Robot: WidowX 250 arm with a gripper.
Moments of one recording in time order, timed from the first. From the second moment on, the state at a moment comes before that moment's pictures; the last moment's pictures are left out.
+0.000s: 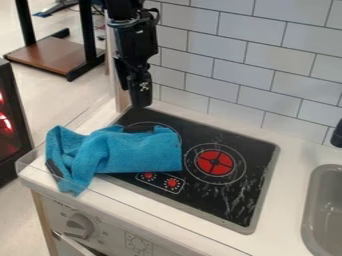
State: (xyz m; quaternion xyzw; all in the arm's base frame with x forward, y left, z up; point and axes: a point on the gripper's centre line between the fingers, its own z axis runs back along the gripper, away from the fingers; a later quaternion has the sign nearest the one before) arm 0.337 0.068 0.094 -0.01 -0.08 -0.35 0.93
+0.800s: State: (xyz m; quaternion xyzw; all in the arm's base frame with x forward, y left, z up) arm 0.297 0.074 0.037 -0.01 0.02 -0.35 0.94
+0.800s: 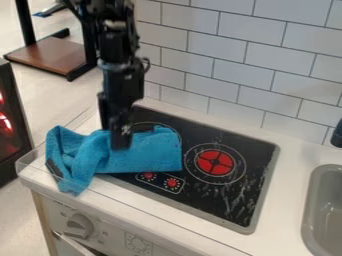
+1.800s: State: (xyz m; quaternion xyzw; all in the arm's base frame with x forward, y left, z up) arm 0.311 0.052 -0.008 -0.03 0.04 -0.33 0.94
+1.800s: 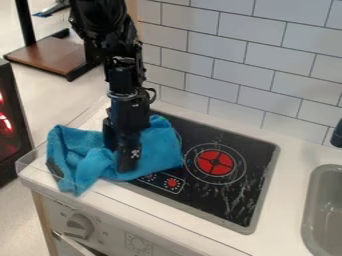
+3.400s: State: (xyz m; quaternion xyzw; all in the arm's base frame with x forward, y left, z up) arm 0.324 -0.060 -0.004 -0.07 0.01 -0.45 0.89
